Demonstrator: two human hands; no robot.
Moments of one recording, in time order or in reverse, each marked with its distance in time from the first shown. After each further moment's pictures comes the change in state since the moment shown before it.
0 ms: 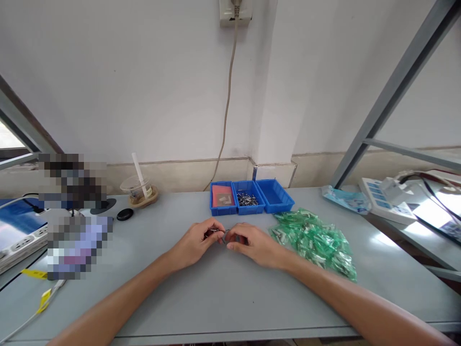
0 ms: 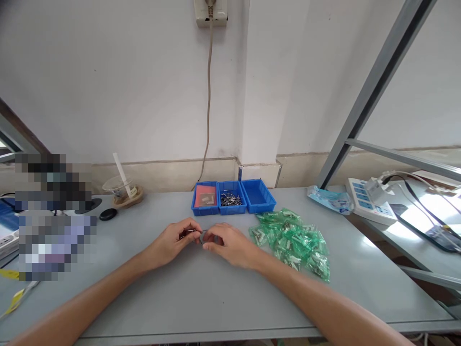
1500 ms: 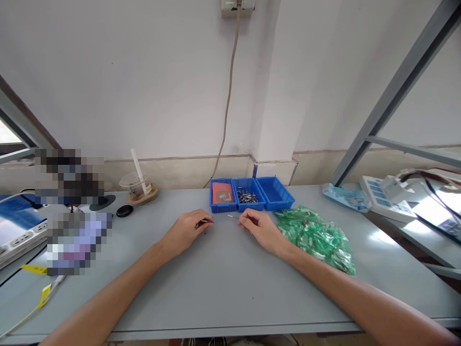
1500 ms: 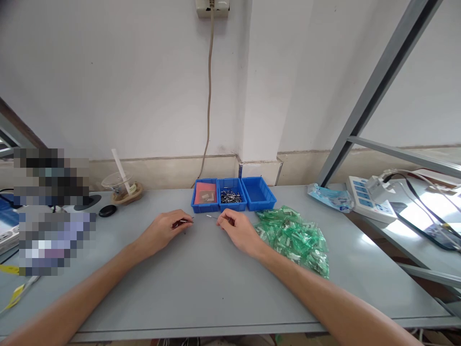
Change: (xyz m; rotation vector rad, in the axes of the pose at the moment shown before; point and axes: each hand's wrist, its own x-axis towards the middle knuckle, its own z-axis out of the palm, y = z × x) left_hand 0.005 -0.025 -0.029 0.410 0.136 0.131; right_hand 0.008 0.025 -0.004 0.247 0.280 0.180
